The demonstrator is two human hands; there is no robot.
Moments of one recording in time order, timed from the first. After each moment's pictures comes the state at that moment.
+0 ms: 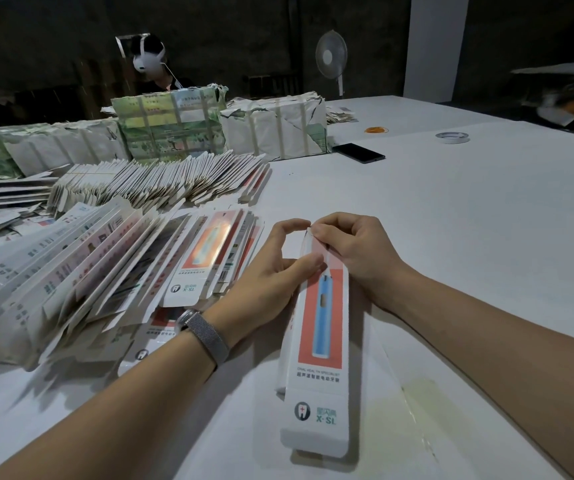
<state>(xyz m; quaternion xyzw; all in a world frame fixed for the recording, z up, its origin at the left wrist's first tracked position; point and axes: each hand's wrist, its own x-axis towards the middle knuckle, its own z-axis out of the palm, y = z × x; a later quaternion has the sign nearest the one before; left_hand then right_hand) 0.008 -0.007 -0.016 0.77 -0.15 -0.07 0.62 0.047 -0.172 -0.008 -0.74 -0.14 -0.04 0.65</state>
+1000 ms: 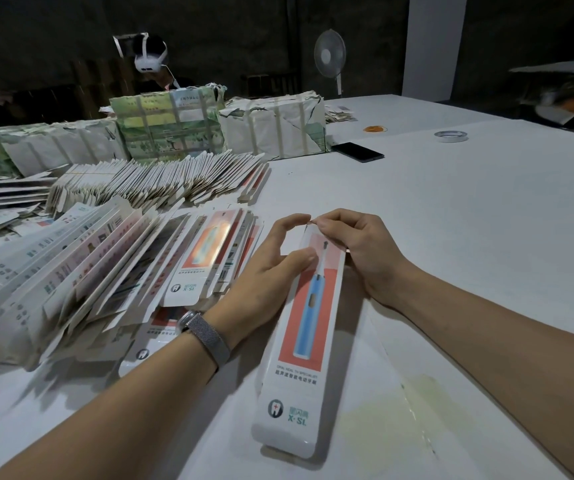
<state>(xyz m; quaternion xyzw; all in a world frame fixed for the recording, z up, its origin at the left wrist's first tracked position) 0.010 -0.006 -0.018 0.78 -0.16 -0.03 0.61 0.050 -0.174 -0.009 -0.66 -0.14 0.01 0.73</state>
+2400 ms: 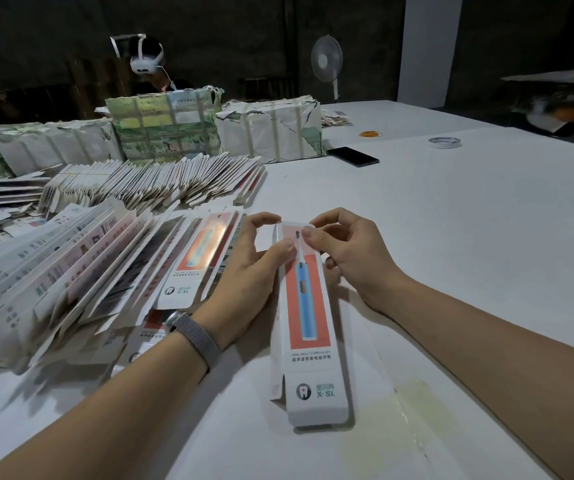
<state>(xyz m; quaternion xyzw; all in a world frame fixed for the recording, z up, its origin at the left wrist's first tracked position) 0.020 0.000 -0.029 0.68 -0.15 0.03 0.72 0.049 -0.174 -0.013 -0.70 -0.15 -0.03 0.70</state>
